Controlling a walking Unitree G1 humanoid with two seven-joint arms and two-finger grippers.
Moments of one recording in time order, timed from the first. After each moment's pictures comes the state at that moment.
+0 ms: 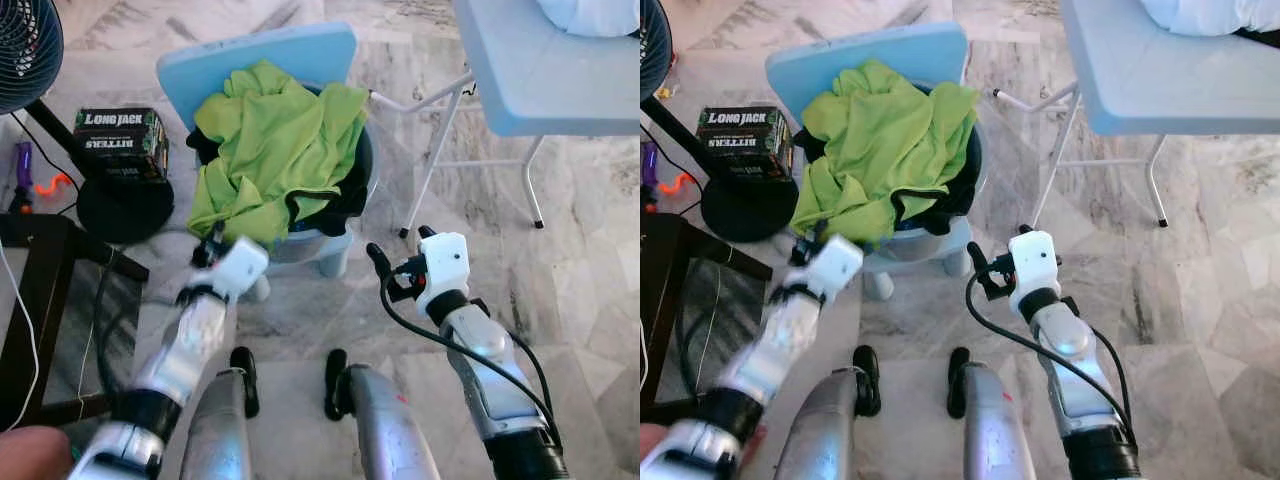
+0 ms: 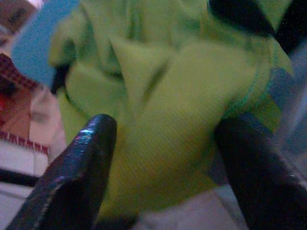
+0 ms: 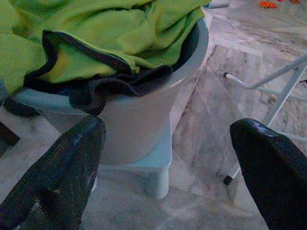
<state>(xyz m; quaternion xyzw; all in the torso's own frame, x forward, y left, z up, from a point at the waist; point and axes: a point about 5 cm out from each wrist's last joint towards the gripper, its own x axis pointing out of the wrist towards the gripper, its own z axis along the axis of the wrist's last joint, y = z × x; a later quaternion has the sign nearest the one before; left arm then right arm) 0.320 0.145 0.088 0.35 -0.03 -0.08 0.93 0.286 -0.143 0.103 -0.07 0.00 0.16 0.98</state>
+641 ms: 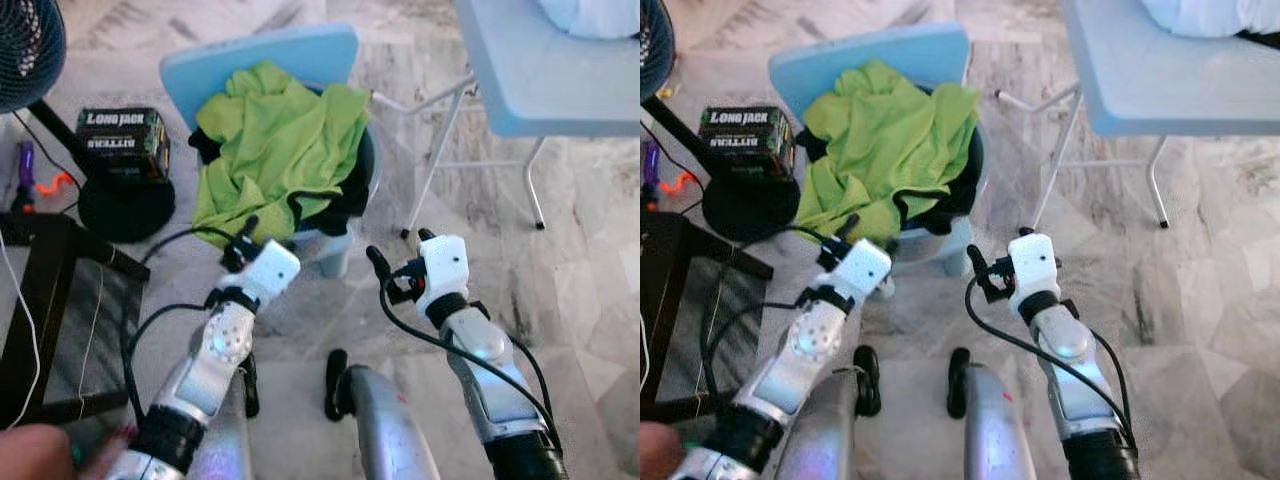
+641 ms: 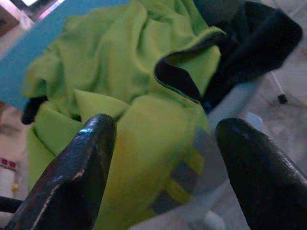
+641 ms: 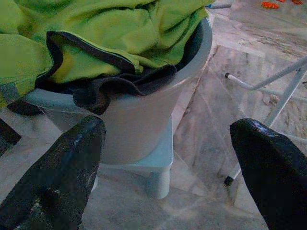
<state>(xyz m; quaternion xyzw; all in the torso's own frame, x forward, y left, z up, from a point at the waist) 0.294 0.104 0.093 0.31 -0.05 -0.14 0.94 0.285 -0.142 0.102 -0.07 0.00 0.16 0.98</state>
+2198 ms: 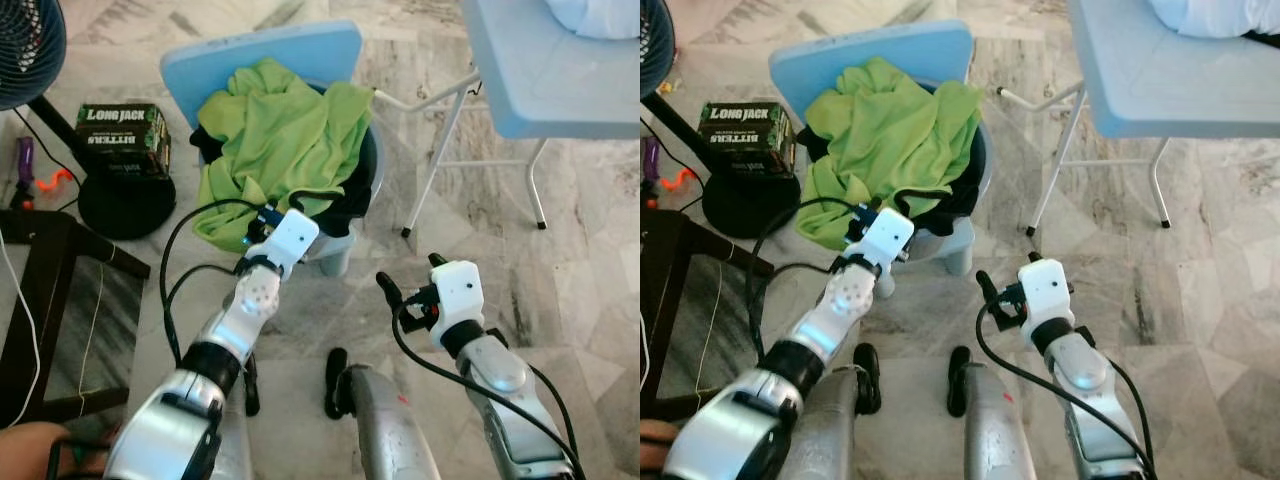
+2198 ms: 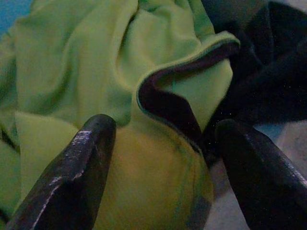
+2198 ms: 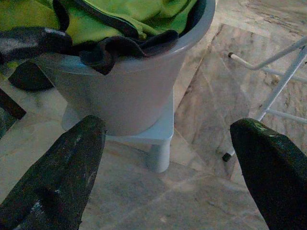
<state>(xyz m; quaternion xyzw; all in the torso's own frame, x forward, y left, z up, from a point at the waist) 0.347 0.075 0.099 0.27 -0.02 -0.13 0.95 0.254 -0.155 0.094 -0.08 0.04 0.16 0.98</state>
